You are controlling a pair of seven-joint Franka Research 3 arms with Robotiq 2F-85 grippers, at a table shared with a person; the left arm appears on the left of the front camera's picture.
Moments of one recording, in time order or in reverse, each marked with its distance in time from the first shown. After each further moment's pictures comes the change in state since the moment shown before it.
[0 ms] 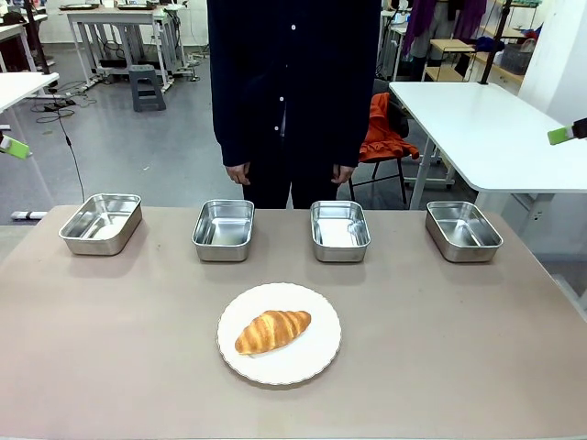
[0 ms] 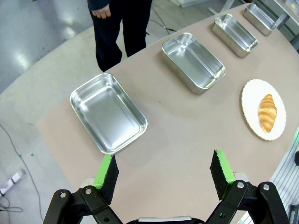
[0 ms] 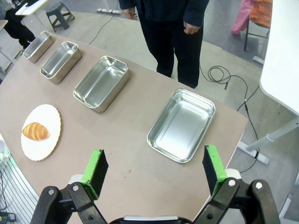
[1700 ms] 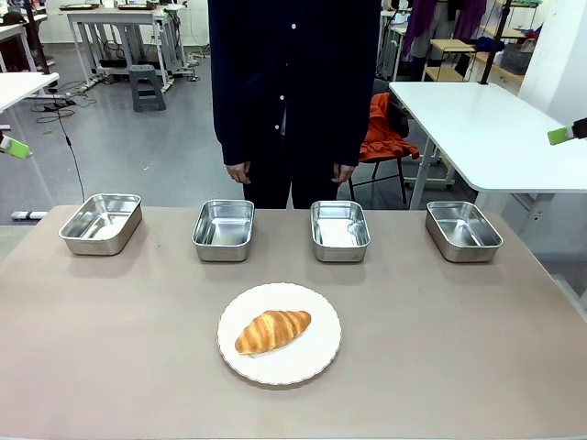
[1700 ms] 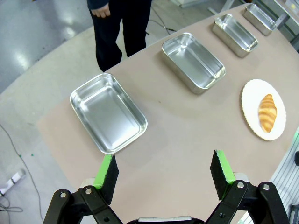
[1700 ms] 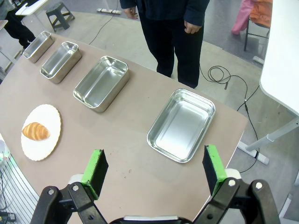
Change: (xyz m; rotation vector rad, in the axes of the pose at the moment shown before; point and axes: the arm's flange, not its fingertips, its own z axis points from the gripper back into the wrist) left arm 0.000 0.000 0.000 0.000 0.000 0.000; right arm 0.000 0.000 0.000 0.000 0.000 0.000
